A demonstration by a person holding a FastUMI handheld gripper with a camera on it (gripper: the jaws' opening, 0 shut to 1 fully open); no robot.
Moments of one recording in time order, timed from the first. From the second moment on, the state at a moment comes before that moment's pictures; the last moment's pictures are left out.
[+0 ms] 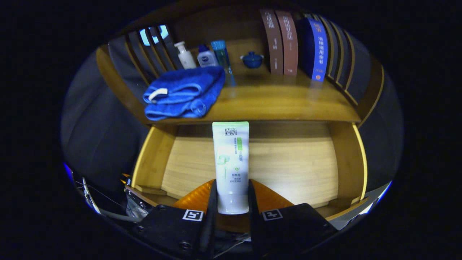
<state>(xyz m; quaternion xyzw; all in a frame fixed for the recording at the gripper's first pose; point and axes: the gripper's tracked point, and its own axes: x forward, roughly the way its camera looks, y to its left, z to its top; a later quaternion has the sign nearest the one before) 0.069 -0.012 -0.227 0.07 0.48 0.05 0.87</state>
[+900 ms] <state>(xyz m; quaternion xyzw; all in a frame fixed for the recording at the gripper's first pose) 0.254 -0.042 -0.231 0.04 0.47 -0.04 0.88</state>
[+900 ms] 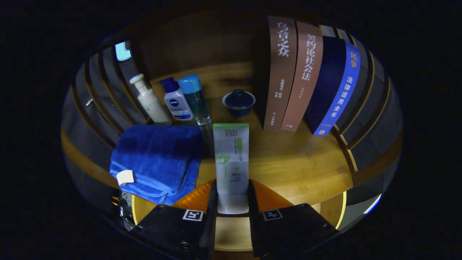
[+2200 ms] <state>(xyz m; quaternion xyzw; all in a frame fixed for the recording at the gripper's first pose) 0.163 -0.029 -0.153 0.05 0.32 -0.04 0.95</state>
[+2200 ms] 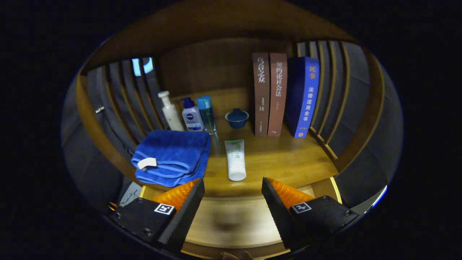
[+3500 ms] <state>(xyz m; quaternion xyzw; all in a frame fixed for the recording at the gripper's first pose) -0.045 -0.013 -0.273 0.04 0.14 -0.04 0.99</state>
